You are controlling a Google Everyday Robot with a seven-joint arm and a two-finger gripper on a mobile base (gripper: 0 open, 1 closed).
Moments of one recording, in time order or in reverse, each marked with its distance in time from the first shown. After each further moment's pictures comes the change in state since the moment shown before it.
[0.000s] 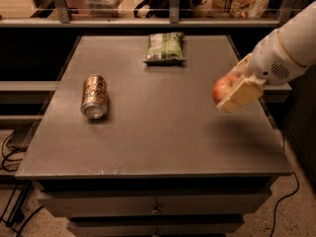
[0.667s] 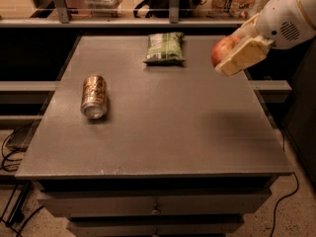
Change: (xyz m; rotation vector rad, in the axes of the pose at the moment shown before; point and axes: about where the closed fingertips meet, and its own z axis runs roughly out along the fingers) arm -0.056 -0.038 -0.046 0.082 -0.159 -0.013
